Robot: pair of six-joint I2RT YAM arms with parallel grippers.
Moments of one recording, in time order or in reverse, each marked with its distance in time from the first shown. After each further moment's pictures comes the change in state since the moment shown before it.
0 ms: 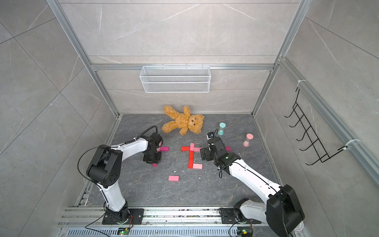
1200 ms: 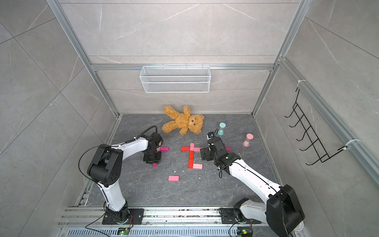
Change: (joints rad) left arm 0.006 0.016 0.019 -0.026 0.011 0.001; right arm 0.000 0.000 0.000 0.000 0.003 0.000
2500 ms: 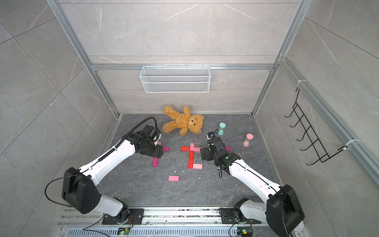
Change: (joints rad) left arm -0.121 -0.375 0.053 -0.074 -0.025 0.195; right arm 0.000 0.001 0.000 0.000 0.009 0.000
